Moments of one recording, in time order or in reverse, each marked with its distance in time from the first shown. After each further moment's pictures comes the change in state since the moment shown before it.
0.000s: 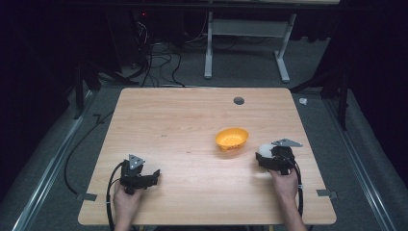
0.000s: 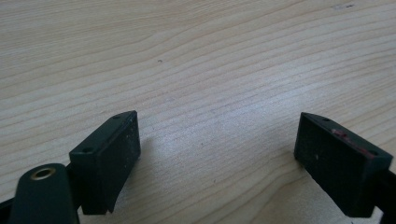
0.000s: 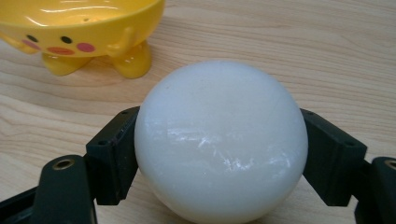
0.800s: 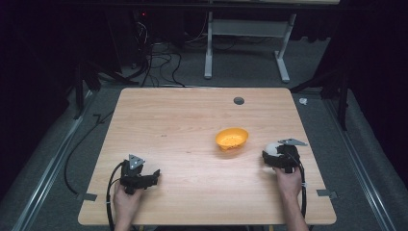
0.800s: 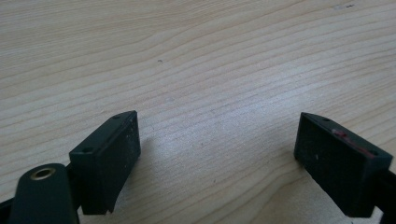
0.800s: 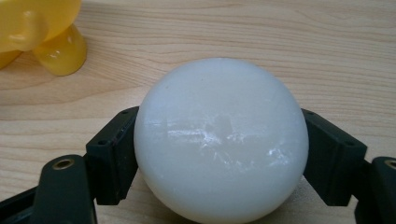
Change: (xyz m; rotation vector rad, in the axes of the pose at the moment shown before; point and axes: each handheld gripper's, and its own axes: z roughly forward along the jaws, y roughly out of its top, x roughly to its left) left arm 0.000 0.000 0.000 0.000 0.000 0.000; right arm -0.026 -0.008 0.014 0.023 -0.075 0.076
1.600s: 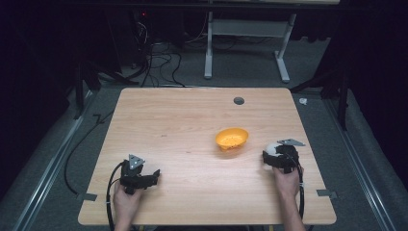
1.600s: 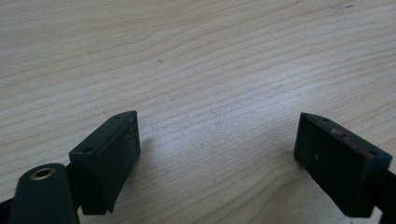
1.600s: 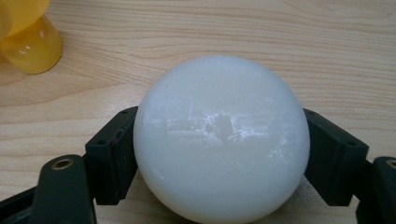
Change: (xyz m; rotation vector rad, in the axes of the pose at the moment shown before) left arm 0.000 0.000 0.000 -0.001 -0.001 -0.001; right arm 0.001 -0.003 0.007 0.008 -0.051 0.013
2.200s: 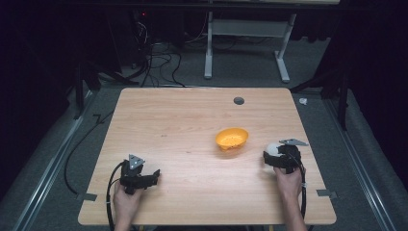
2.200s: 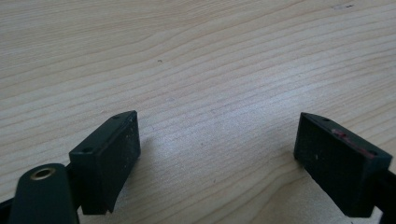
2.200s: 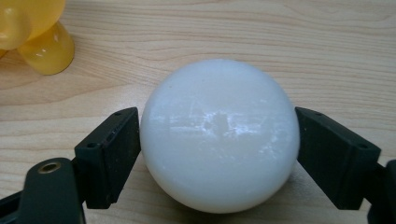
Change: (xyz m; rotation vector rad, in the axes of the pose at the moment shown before) left arm 0.000 0.000 0.000 0.002 -0.001 0.001; right arm -0.003 0.002 -0.008 0.002 0.027 0.001
